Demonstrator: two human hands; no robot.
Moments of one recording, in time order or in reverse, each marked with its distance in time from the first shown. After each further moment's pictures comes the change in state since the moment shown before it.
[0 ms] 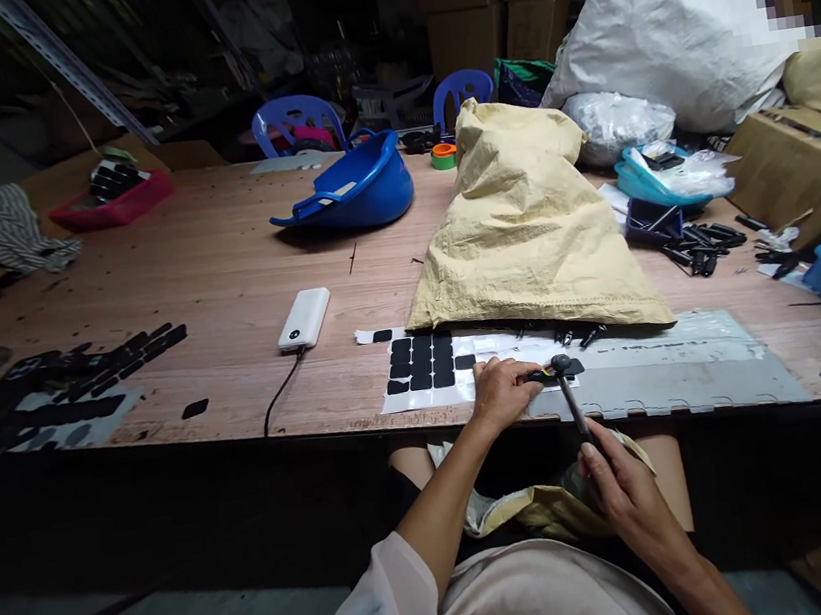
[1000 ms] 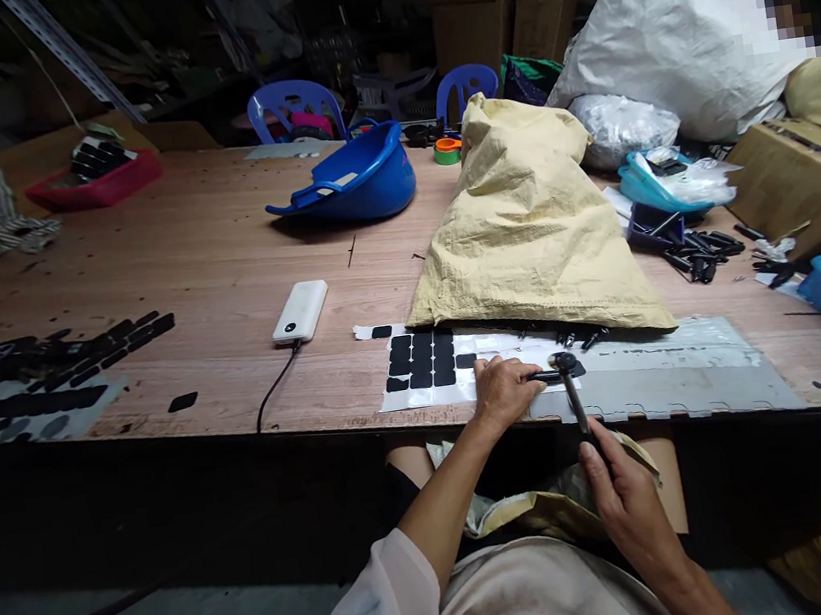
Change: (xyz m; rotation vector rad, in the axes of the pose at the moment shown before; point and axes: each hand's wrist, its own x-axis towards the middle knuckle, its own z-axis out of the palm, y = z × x) left_hand 0.002 0.005 -0.002 0.015 -0.016 0.001; right_hand 0.000 -0.001 0.009 -0.166 0.156 -0.161
